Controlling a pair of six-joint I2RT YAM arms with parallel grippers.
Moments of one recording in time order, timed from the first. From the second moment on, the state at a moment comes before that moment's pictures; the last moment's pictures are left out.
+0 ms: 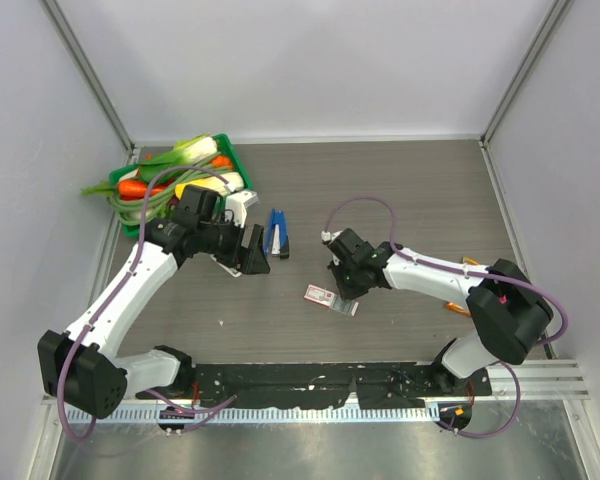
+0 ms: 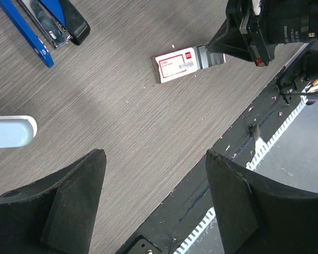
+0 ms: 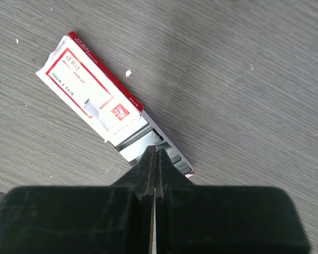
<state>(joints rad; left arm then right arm) -0.39 1.20 1.08 -0.80 0.54 -0.04 0.79 1.51 0.87 -0.50 0.02 0.33</state>
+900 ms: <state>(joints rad) -0.39 1.20 1.07 -0.80 0.53 -0.03 0.86 1.46 0.85 -0.49 0.01 0.39</state>
